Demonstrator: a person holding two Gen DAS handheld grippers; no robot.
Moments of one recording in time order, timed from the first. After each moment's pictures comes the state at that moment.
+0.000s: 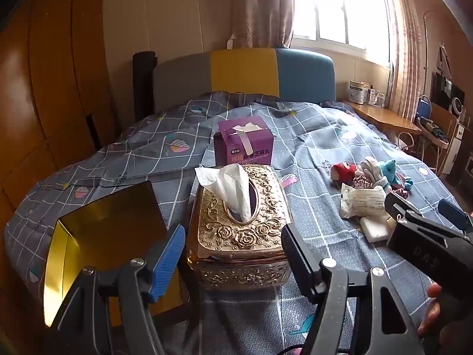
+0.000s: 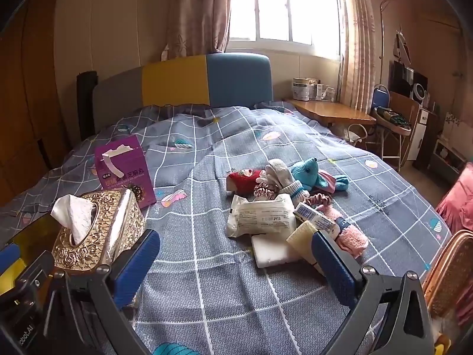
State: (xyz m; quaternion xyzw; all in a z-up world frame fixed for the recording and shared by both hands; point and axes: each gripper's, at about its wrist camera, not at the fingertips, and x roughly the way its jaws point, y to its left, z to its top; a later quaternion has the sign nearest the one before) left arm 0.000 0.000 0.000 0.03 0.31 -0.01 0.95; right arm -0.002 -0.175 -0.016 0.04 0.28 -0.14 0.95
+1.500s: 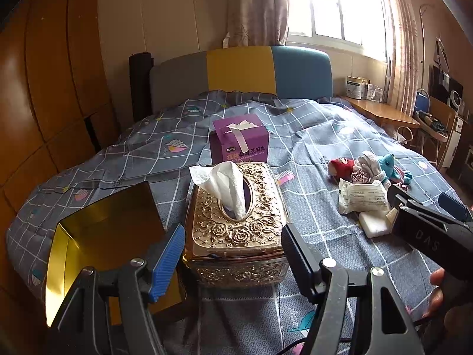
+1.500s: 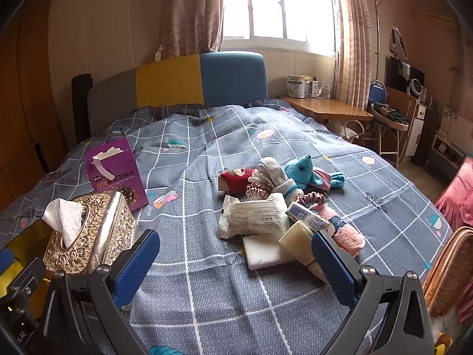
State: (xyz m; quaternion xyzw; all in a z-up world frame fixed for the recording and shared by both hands) left arm -0.002 -0.008 -0.001 0.04 0.31 -0.02 0.95; right arm 0.000 -0.194 -0.022 0.05 0.28 -0.14 0.95
